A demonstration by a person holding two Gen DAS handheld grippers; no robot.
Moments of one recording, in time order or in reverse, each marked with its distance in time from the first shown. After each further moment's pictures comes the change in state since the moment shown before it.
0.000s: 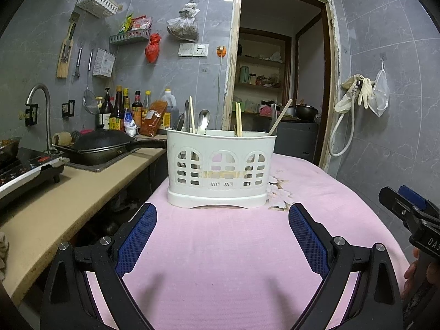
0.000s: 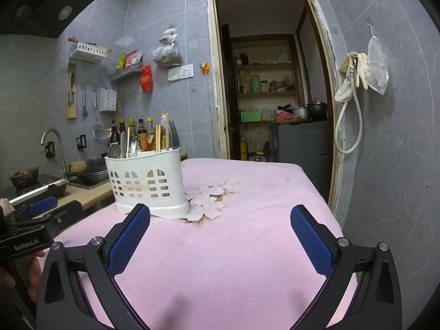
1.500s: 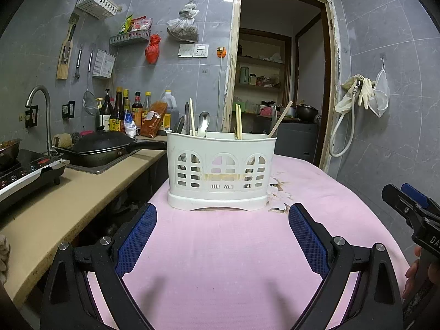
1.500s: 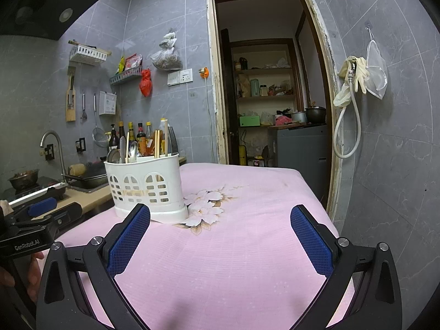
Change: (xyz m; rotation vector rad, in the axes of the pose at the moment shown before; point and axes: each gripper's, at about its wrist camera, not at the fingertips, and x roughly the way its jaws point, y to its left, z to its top) left arm 0.000 0.002 0.007 -0.008 0.006 -0.011; right arm 0.004 -0.005 0.008 -0.003 -0.013 -0.002
